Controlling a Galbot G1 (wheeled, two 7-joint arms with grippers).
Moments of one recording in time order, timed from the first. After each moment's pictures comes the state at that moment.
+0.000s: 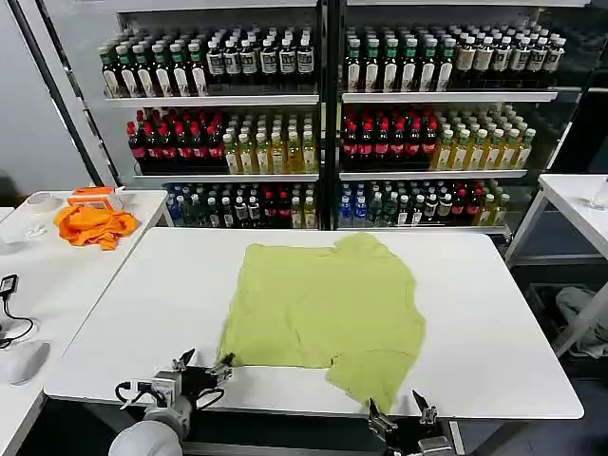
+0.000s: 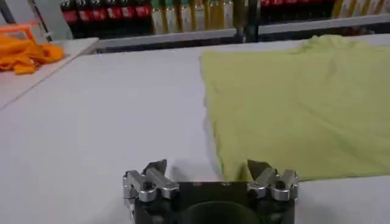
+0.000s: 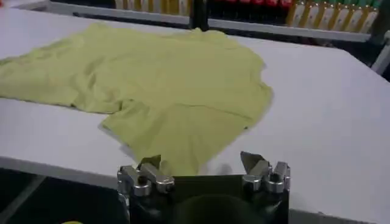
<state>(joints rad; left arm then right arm) 1.38 -1.12 -0.36 -1.99 -0.46 0.57 -0.25 -1.68 1.19 0.24 2.23 0.26 -0.53 0.39</state>
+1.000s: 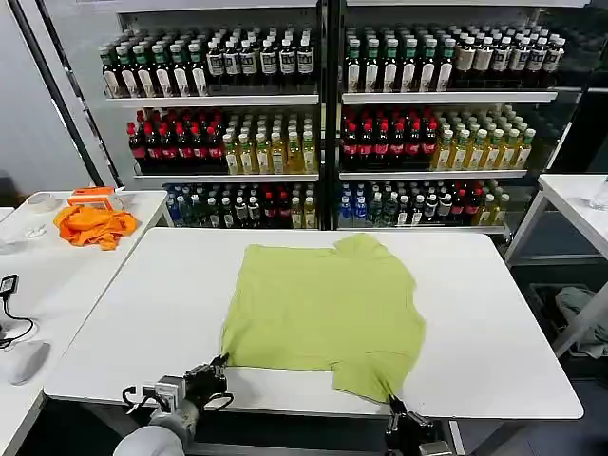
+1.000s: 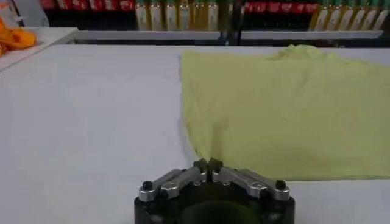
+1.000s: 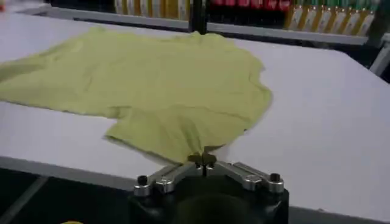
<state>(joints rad) 1.41 -1.13 -0.37 -2.02 -0.51 0.54 -0.20 -1.71 1.18 0.27 2.26 0.22 -0.43 0.34</state>
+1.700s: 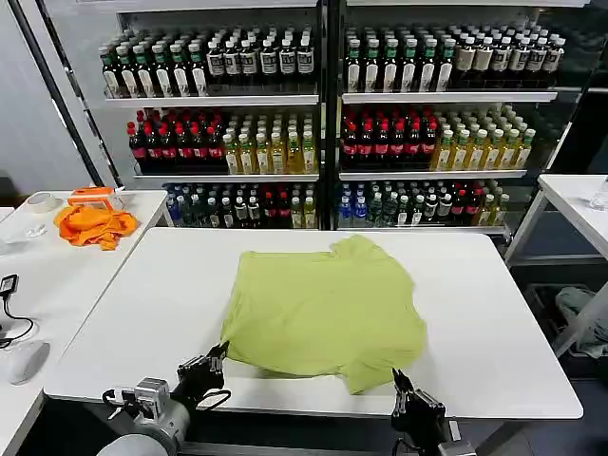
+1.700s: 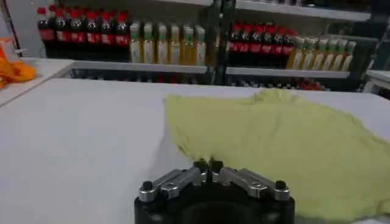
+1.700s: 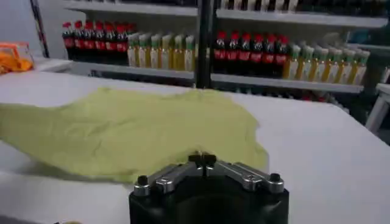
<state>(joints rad) 1.47 -1.12 -0.42 -2.17 -0.54 0.50 -0.17 -1.65 1.13 0.31 2.32 0.24 -0.37 0.31</state>
